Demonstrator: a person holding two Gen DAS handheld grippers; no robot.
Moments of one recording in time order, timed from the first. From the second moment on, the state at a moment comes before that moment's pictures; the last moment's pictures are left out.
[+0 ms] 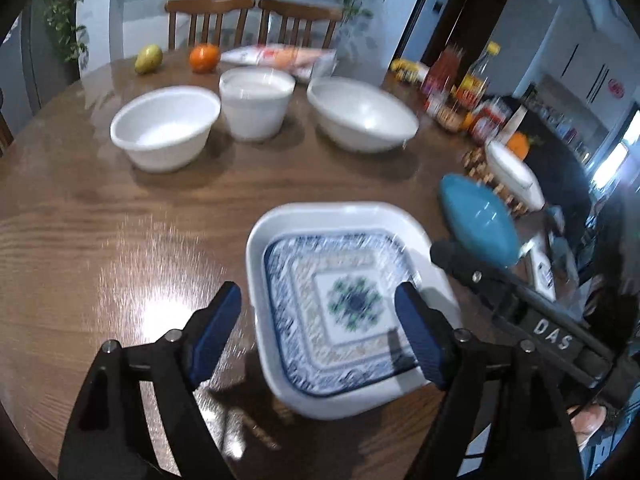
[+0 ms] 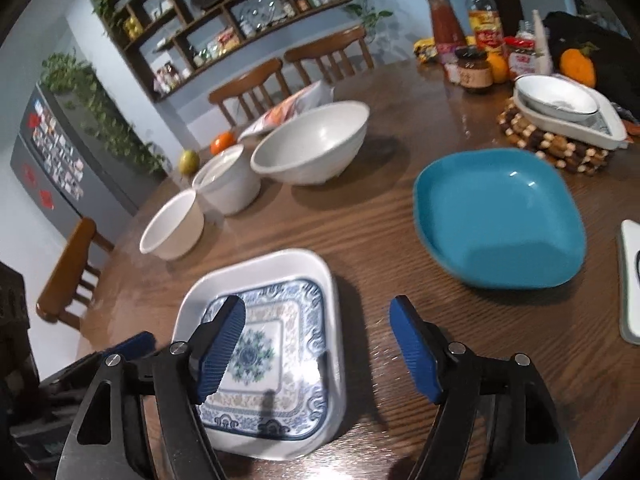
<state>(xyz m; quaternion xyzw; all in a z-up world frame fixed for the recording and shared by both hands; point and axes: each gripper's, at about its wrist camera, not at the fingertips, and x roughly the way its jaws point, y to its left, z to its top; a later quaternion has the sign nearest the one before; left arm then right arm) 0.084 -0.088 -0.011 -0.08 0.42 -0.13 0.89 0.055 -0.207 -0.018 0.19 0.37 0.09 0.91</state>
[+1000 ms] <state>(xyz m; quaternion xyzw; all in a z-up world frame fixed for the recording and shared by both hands) 0.168 -0.199 0.000 -0.10 0.44 -0.24 0.86 0.063 -0.338 -0.006 0.28 0.32 -0.03 0.90</state>
